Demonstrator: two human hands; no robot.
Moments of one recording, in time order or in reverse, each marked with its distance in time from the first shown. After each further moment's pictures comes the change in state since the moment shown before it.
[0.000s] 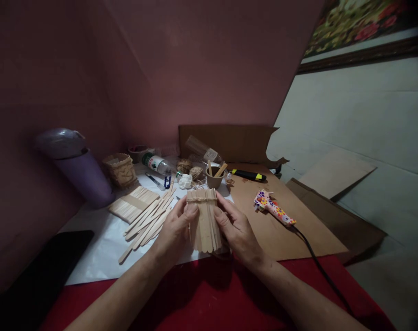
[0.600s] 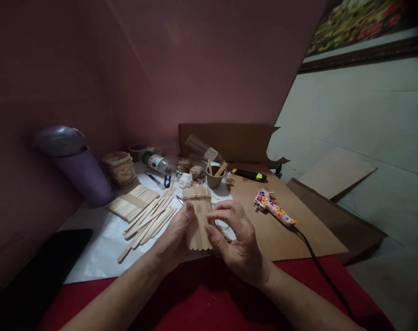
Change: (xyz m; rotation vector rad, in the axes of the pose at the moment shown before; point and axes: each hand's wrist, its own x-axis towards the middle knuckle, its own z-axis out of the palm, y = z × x) left_hand -0.006 -0.003 -0.002 -0.102 -0.001 -0.276; right_hand -0.014 -0.014 -0.001 -0.378 0.088 -0.520
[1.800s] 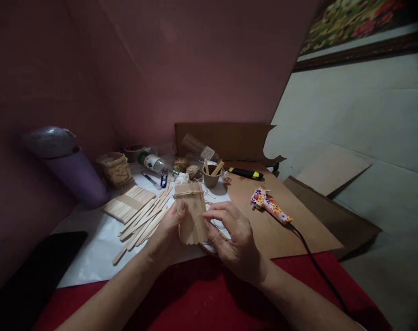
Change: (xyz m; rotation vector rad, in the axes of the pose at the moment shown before) left_hand 0.008 -0.001 -0.006 0.062 -0.040 0.197; right_hand 0.002 0.002 -0.001 -0.082 -0.013 -0.086
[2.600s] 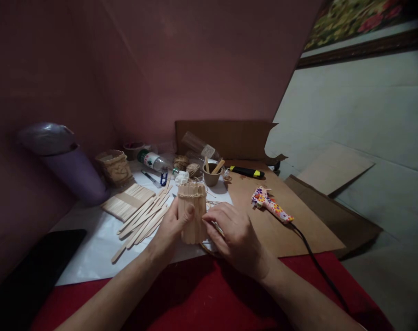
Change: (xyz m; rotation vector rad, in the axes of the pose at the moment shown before) left_hand 0.004 -0.006 -0.006 0.334 0.075 0.166; right_hand 0.006 0.006 -0.006 -0.184 -0.192 -0.106
